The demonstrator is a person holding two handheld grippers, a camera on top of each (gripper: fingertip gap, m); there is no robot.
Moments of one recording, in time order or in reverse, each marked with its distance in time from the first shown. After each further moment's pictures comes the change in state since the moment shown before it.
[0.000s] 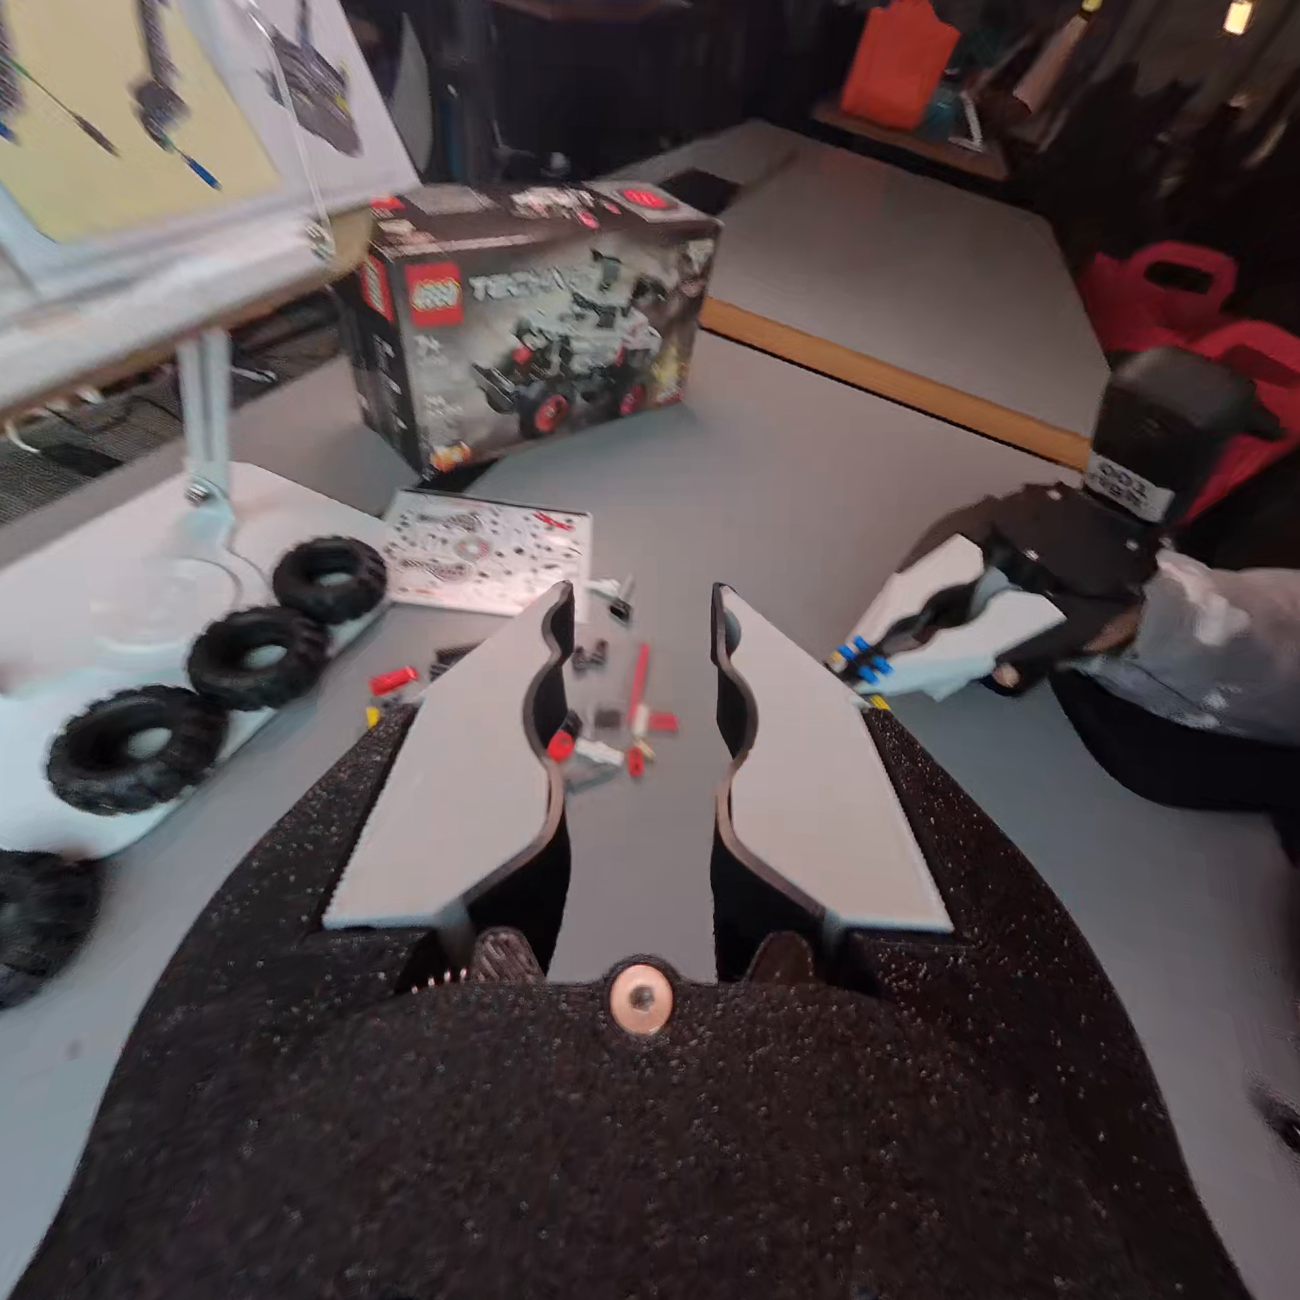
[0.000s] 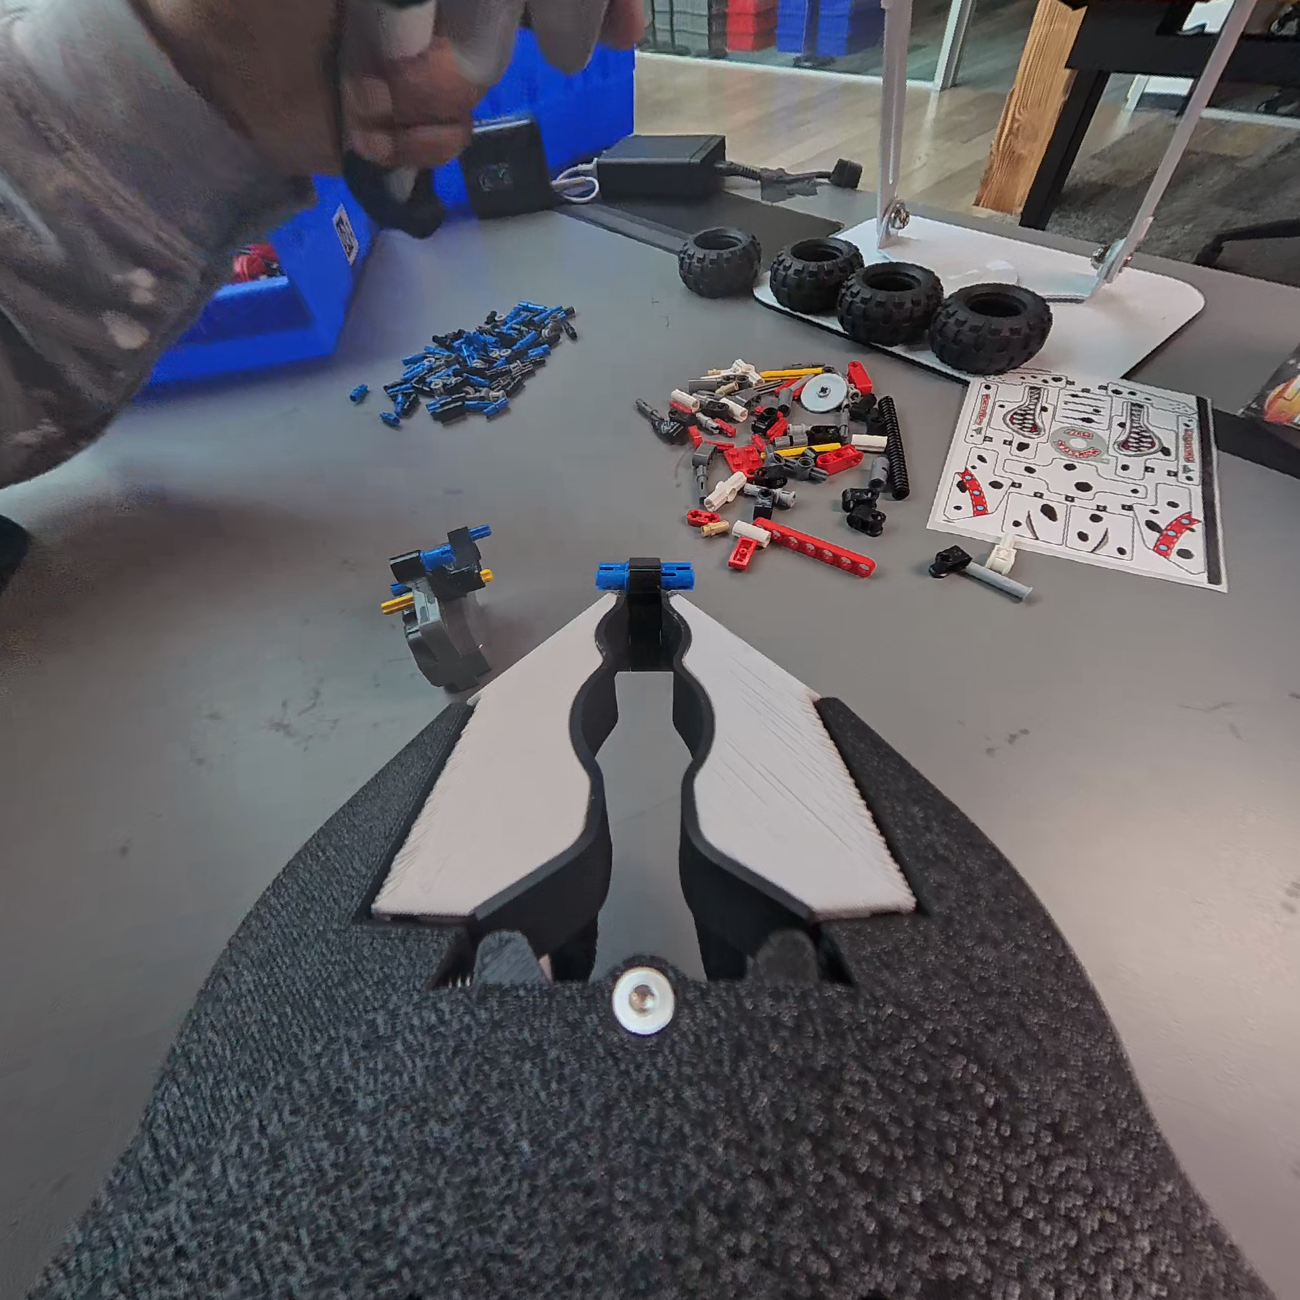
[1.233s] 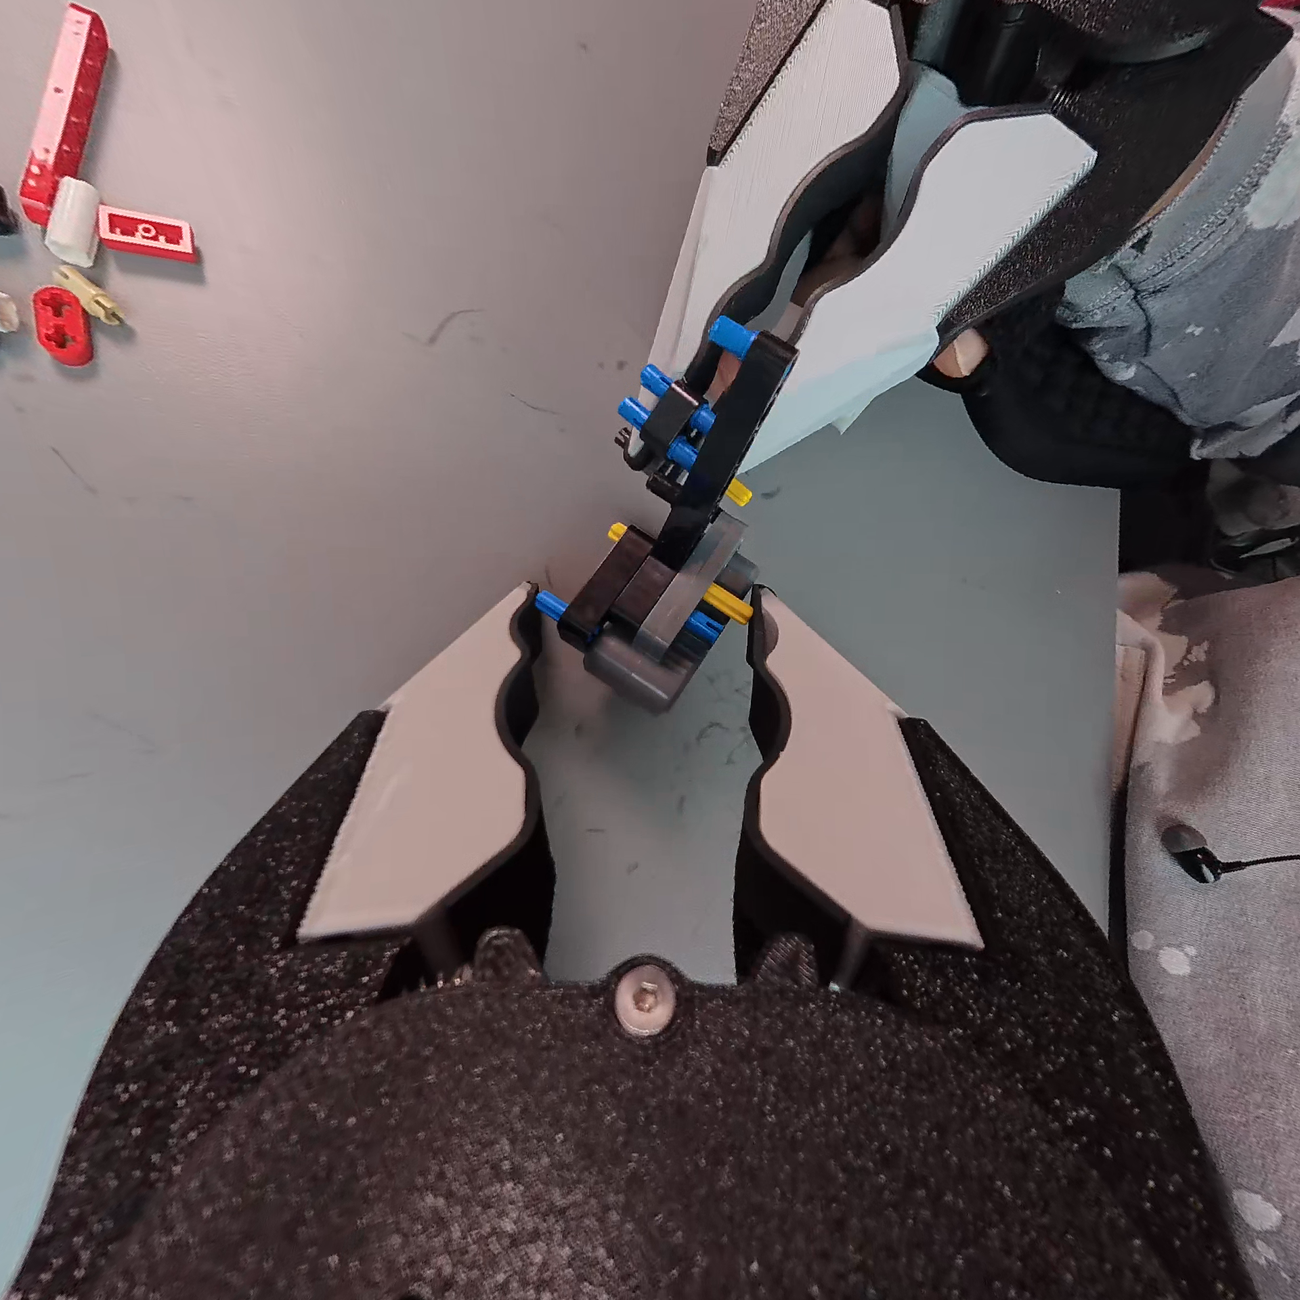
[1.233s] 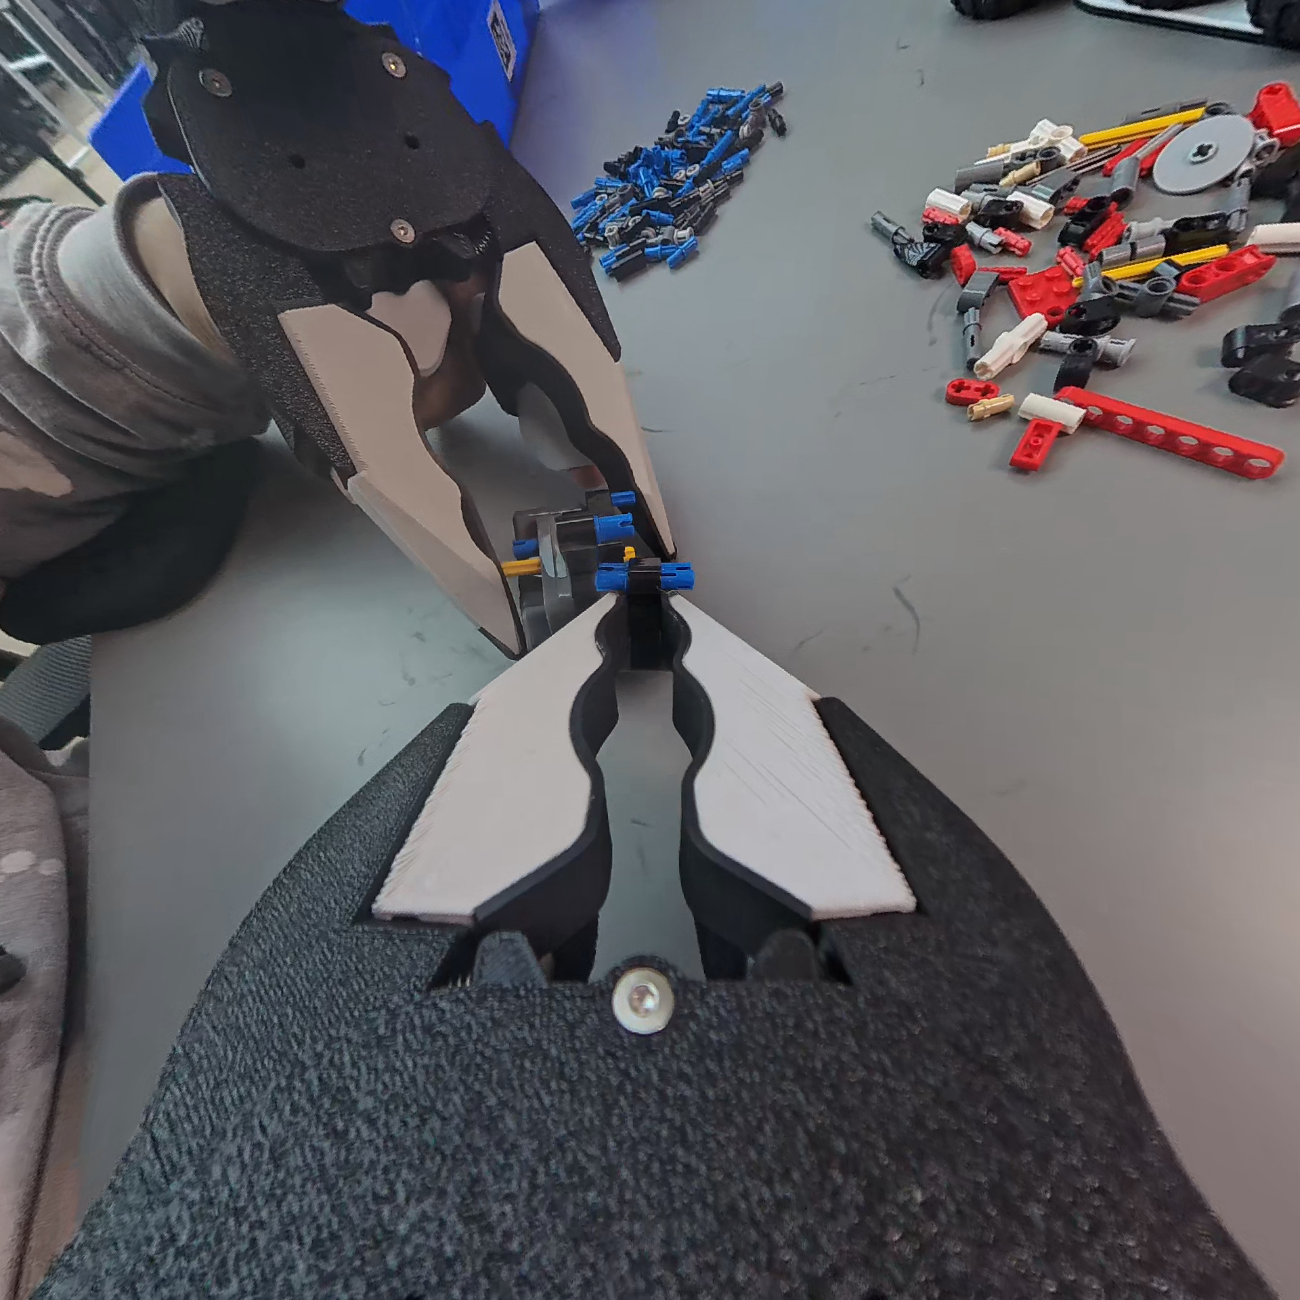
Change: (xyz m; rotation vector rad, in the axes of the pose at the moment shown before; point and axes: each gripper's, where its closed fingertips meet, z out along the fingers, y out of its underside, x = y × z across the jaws) left arm 0.135 0.181 0.006 -0.538 0.240 -0.141; right arm -0.066 0.031 0.015 -0.227 -0.257 0.129
